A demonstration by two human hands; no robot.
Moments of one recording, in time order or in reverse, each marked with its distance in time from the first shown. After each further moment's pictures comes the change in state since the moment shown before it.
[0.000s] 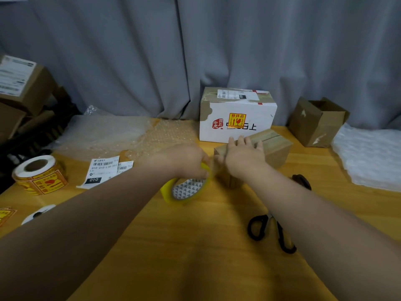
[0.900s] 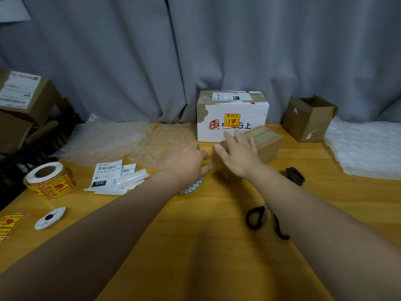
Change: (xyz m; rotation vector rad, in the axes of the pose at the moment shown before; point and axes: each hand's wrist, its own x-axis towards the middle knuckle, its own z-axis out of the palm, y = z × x) left_hand -0.008 0.009 0.024 0.075 0.330 -0.058; right_hand -0.025 0.008 0.003 0.422 0.208 -0.148
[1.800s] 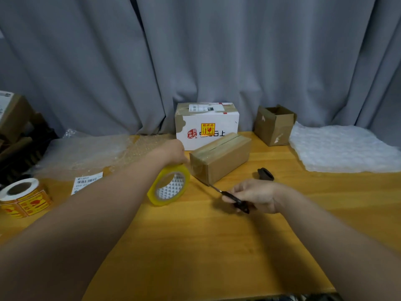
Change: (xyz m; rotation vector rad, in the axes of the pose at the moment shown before) left_hand 0.042 0.000 -0.025 -0.225 -0.243 -0.144; right_hand -0.097 0.049 -0.040 0.736 -0.668 0.366
